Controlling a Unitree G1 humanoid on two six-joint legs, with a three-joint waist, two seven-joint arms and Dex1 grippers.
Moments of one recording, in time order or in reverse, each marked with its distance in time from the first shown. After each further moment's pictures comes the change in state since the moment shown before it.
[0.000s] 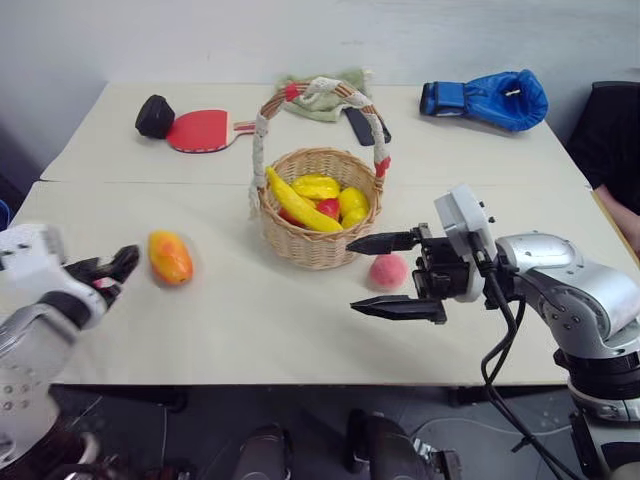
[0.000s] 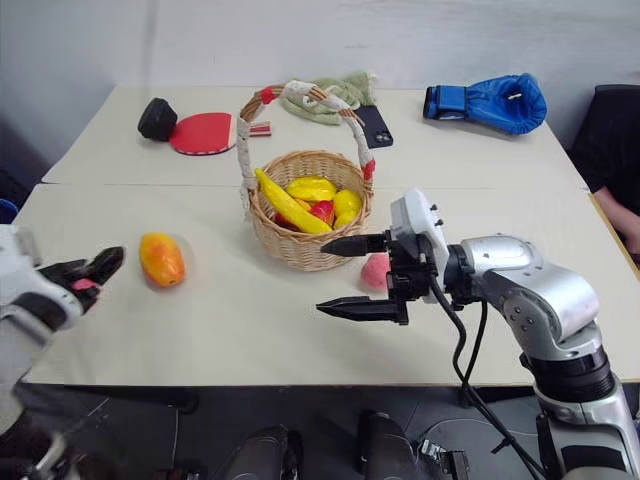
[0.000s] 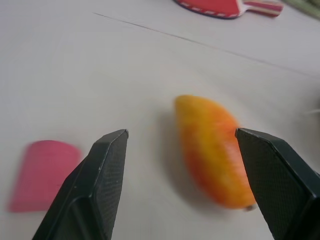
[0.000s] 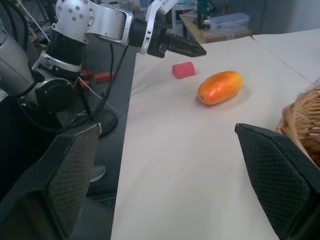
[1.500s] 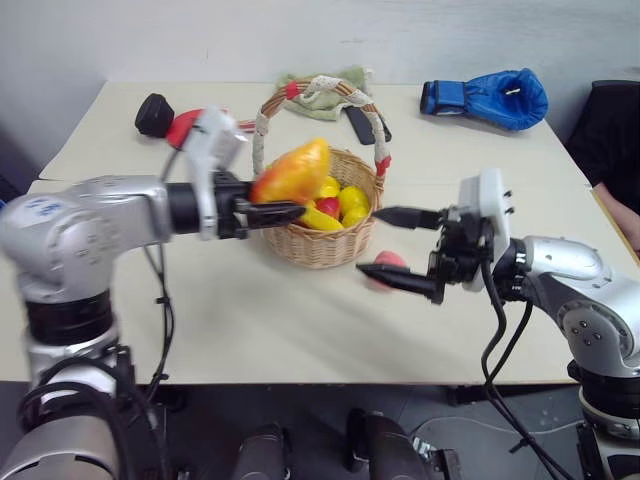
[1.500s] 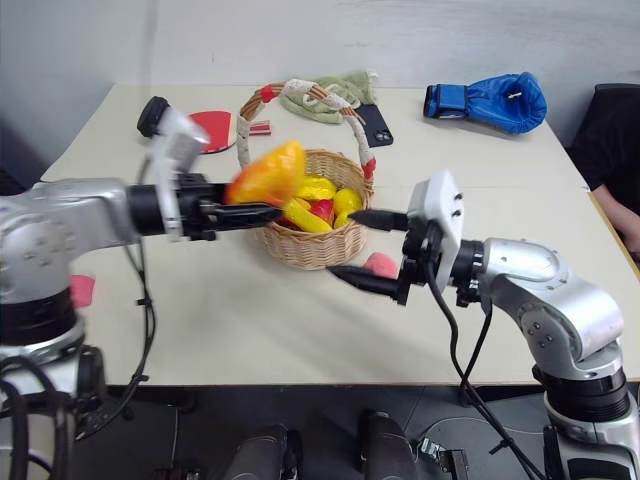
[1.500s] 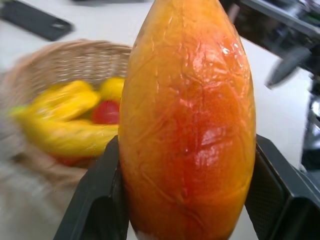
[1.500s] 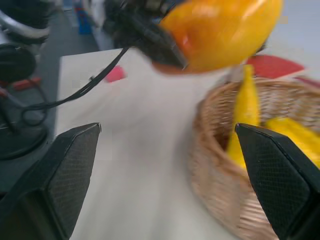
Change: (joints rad) left arm -0.535 0.244 -0.816 0.396 -0.051 -0.197 -0.669; right arm 0.043 0.009 -0.114 -0.085 -0.043 -0.023 -0.298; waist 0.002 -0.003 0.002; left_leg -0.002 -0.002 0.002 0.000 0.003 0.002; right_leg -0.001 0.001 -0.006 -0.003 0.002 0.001
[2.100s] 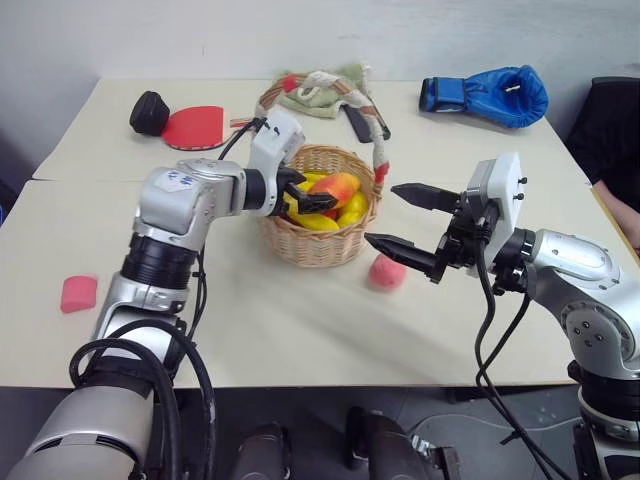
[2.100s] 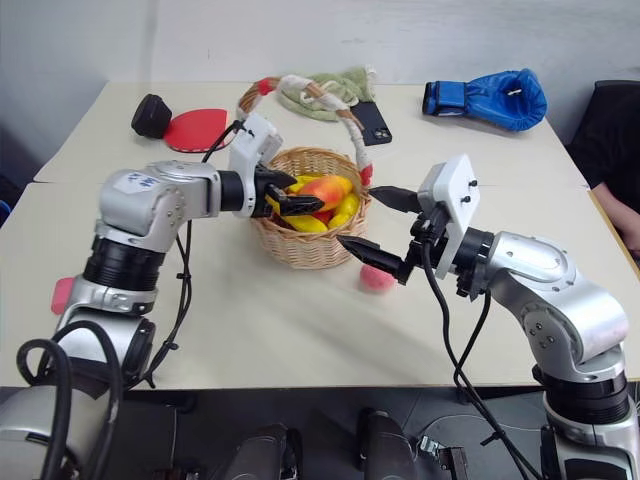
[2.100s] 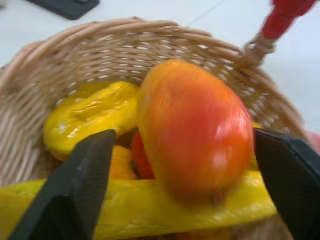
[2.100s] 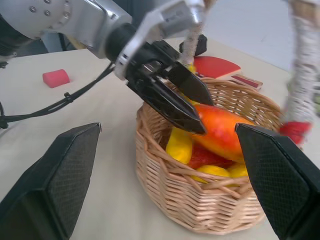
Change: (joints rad) left arm -0.141 -0.072 -0.178 0.368 0.267 -0.271 -0.057; right arm 0.044 0.007 -0.020 -0.026 -0.031 -0.001 -0.125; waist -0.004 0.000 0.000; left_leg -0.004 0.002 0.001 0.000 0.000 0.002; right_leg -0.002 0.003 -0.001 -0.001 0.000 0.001
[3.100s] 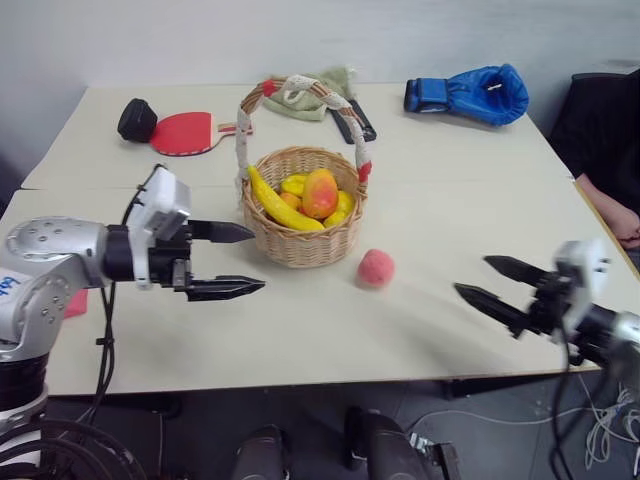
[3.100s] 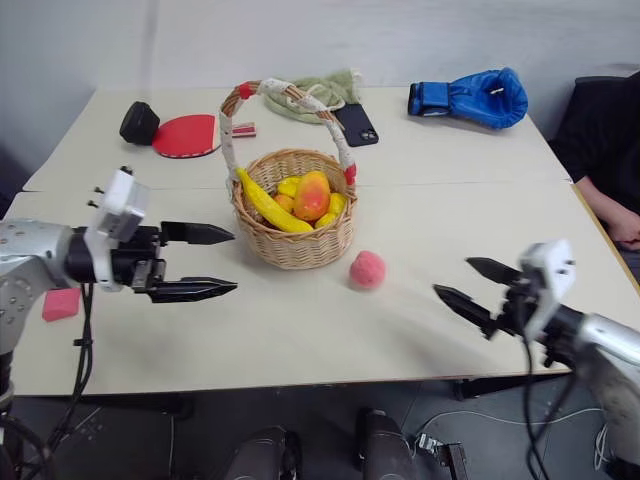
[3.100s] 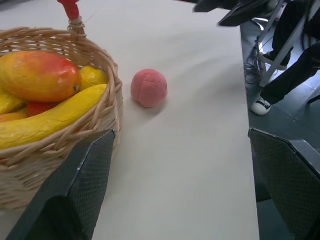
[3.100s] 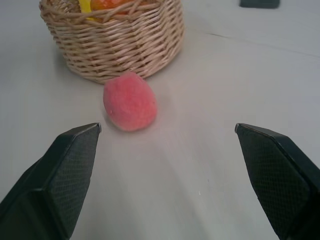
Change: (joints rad) left arm 0.571 0.404 0.298 -0.483 -0.283 -0.223 -0.447; right arm 0.410 0.001 -0.206 0.130 -0.117 -0.073 0.100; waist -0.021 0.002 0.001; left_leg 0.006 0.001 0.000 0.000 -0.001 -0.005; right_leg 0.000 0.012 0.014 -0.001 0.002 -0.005
